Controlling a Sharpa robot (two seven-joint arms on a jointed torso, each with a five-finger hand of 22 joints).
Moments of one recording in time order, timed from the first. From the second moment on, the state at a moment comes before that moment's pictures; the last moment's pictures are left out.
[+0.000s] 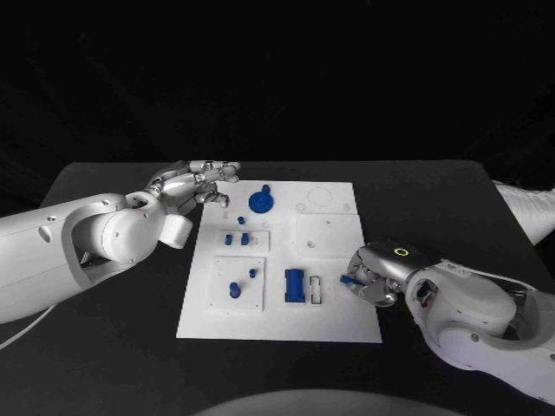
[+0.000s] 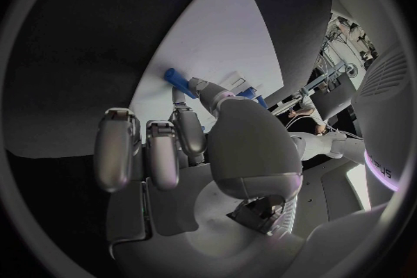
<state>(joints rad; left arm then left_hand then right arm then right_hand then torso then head) 1.21 -0.96 -0.05 1.57 0.08 -0.17 0.25 1.36 -0.16 0.40 0.06 0.15 0.99 0.18 0.14 0.07 1.03 0.10 0.46 0.21 1.30 0.01 1.19 0.77 0.16 1.33 0.10 0.44 0.90 0.90 -1.03 0.05 1.93 -1.81 -0.18 -0.56 1.16 -0.04 0.49 0.03 0.25 1.10 0.09 0.15 0.37 1.45 -0.02 1.21 1.31 1.46 -0.08 1.50 1.31 0.08 1.46 0.02 1.35 1.25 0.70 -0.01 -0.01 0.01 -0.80</state>
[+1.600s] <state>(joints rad) 1.21 -0.95 -0.05 1.58 0.07 -0.16 0.24 1.37 -0.15 0.40 0.05 0.15 0.99 0.18 0.13 0.07 1.03 0.09 0.46 0.21 1.30 0.01 1.19 0.76 0.16 1.33 0.10 0.44 0.90 0.90 -0.94 0.04 1.93 -1.28 -0.42 -0.59 1.06 -0.06 0.43 0.12 0.33 1.15 0.06 0.16 0.40 1.47 -0.02 1.21 1.31 1.47 -0.08 1.51 1.31 0.08 1.46 0.02 1.36 1.27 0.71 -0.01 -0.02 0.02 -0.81</state>
